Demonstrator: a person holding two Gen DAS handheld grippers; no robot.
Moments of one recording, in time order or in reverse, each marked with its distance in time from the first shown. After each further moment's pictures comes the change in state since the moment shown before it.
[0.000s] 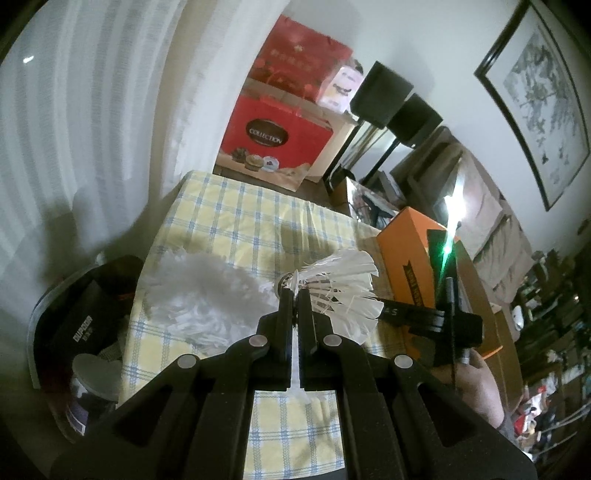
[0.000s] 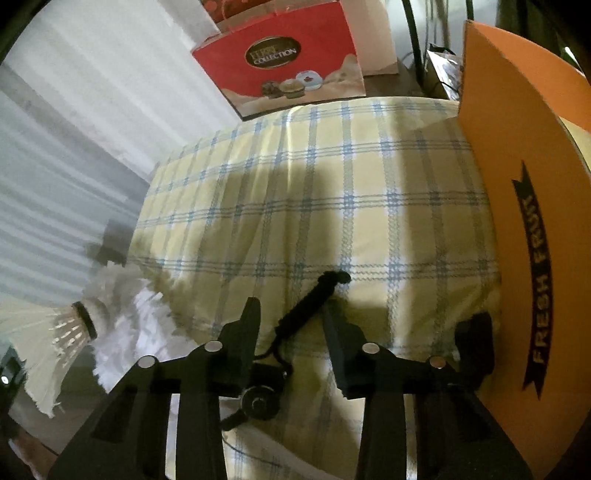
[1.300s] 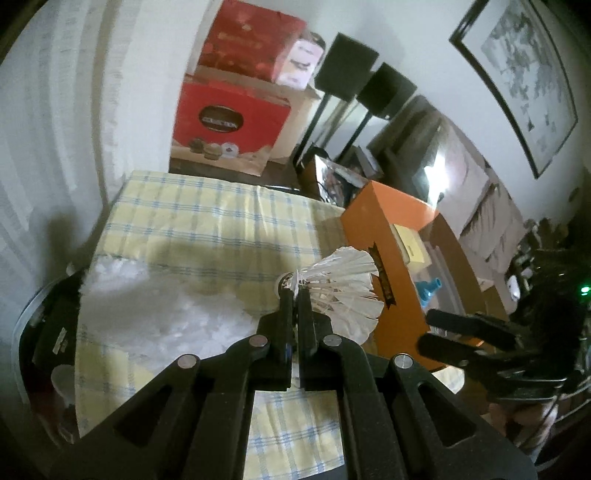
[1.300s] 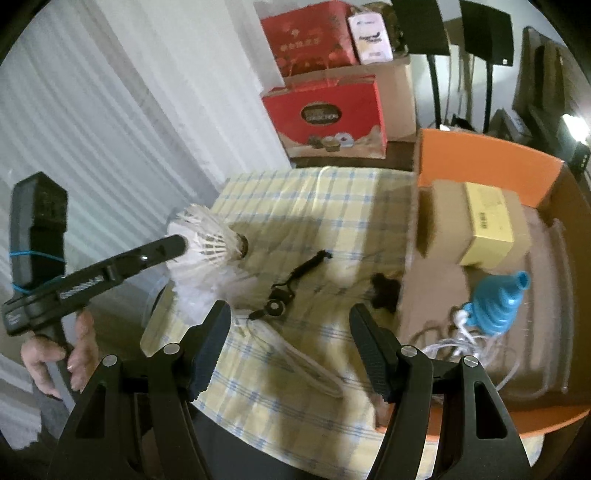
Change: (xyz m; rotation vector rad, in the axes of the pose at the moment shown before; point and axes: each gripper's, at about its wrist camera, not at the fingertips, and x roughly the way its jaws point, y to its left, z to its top) left arm 0.029 -0.066 0.003 0.090 0.068 -0.036; right arm -0.141 -0.006 -0.061 -0.201 -0.152 0.094
